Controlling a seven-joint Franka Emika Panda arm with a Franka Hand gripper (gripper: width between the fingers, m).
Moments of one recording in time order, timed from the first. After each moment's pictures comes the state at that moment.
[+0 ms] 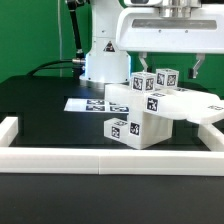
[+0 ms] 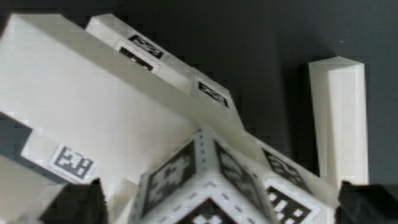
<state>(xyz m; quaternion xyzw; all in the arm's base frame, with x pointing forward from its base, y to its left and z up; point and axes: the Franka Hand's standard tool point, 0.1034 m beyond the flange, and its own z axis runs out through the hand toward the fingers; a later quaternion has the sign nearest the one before) 0.509 0.076 0.114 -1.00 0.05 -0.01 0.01</state>
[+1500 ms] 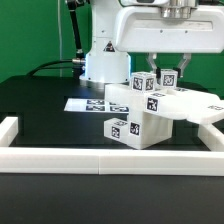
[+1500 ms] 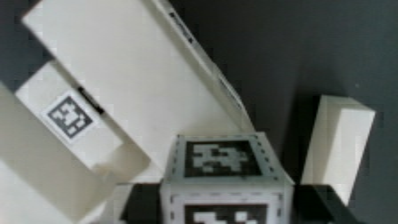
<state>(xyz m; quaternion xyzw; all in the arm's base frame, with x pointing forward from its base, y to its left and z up) 0.509 0.072 0.114 -1.00 0.00 -0.01 0.00</state>
